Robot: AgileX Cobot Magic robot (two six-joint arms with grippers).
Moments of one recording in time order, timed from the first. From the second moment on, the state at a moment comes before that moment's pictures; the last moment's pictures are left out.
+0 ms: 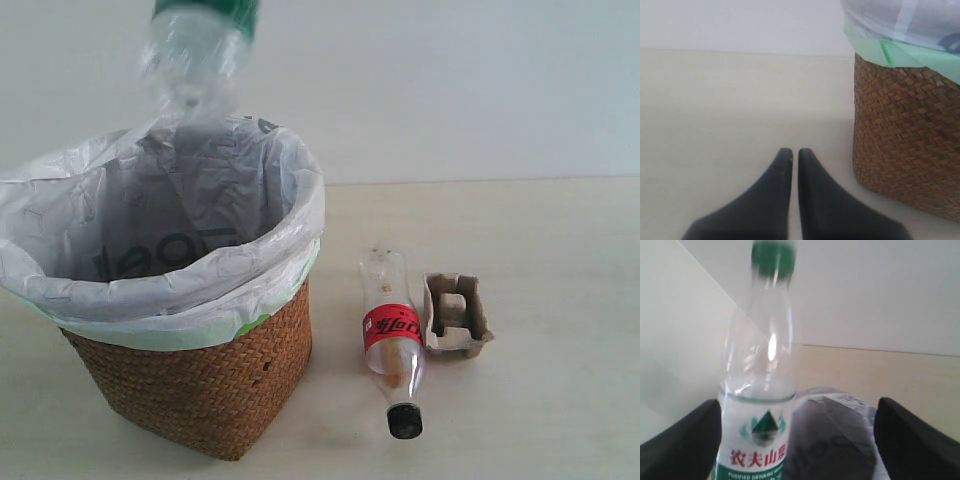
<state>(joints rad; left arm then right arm) 0.07 0.00 0.00 -0.29 0.36 0.26 0.48 1.45 -1.57 0.68 0.62 -0.10</state>
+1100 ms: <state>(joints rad) 0.07 0.00 0.00 -0.29 0.36 0.26 0.28 1.54 -1.10 -0.18 0.77 0.39</state>
